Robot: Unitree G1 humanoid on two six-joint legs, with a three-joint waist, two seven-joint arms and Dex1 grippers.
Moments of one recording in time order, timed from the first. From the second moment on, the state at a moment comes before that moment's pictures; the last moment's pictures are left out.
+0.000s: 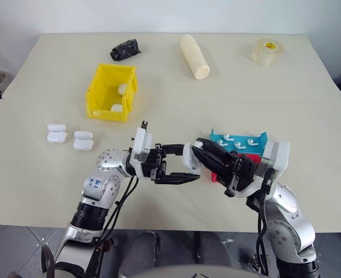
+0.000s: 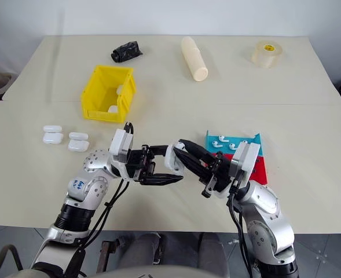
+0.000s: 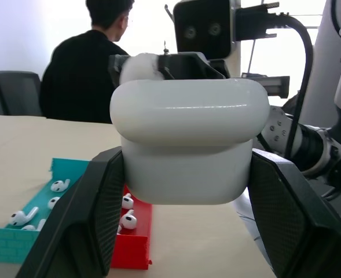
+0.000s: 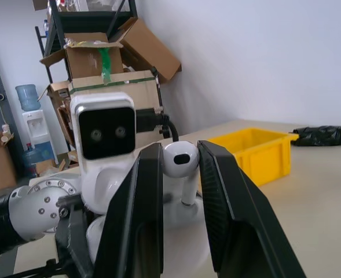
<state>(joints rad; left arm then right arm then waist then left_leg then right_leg) -0.41 0.28 -0.14 -0.07 -0.56 0.21 -1.21 0.01 -0.28 0.03 -0.56 0.65 0.19 0.77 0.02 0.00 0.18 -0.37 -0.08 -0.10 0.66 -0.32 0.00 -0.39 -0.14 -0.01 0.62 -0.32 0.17</state>
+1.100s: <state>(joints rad) -0.43 0.26 -0.14 -0.06 -0.54 0.17 -1.24 0.01 -0.48 -0.05 -0.55 0.71 0.18 0.83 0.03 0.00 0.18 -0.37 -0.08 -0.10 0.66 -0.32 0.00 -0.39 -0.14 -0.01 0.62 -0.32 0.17</state>
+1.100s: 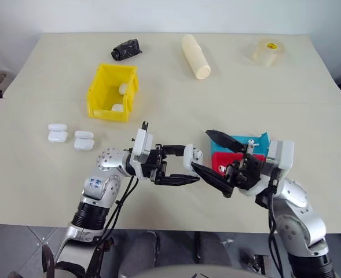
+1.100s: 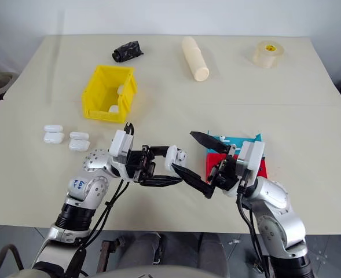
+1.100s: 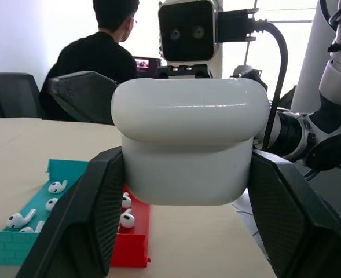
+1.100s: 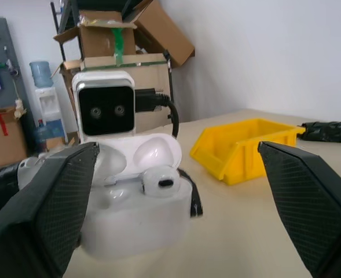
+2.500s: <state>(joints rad) -0.38 0.25 -0.20 0.04 -0.39 -0.01 -1.12 -0.61 -1.06 0.07 -0.03 0.33 0.63 1.05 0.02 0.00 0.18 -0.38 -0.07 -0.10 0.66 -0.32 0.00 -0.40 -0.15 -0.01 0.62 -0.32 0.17</state>
